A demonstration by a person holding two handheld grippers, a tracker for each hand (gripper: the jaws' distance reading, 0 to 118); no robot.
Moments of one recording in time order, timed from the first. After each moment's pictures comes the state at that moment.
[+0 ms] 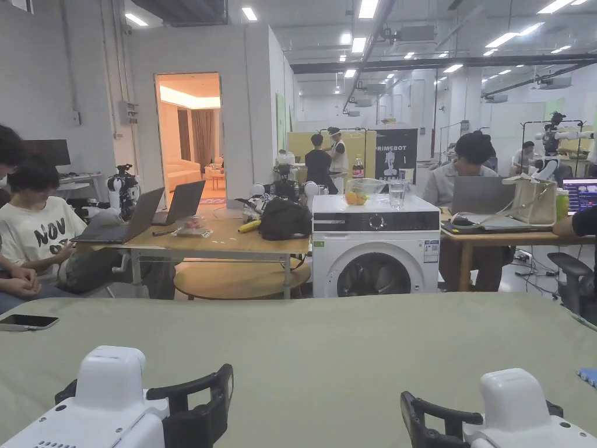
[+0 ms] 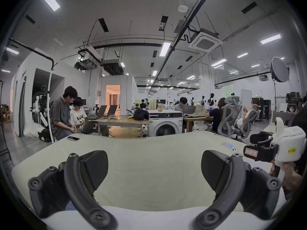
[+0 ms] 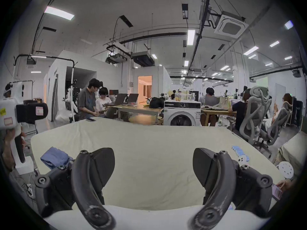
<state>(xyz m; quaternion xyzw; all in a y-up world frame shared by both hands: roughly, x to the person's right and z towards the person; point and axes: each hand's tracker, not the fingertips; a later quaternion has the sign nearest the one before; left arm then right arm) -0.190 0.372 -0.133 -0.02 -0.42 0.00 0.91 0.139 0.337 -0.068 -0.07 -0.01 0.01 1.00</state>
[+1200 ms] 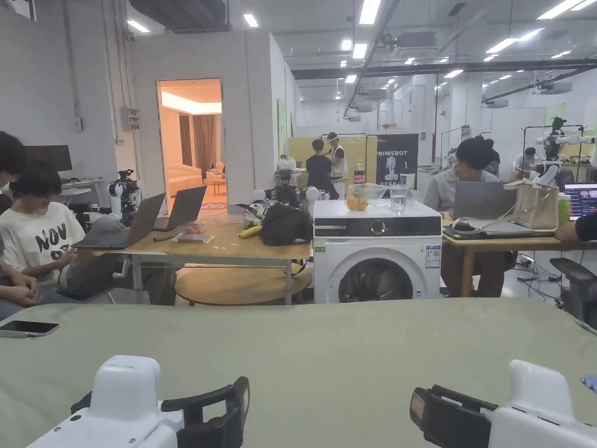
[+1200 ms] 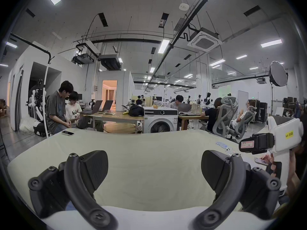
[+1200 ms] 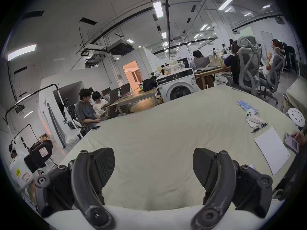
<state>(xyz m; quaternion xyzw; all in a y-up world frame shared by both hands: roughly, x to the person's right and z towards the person) -0.180 0.372 -0.131 -0.04 -0.43 0.01 0.90 0.156 0.362 -0.074 -0.17 -0.03 -0.20 0.97</state>
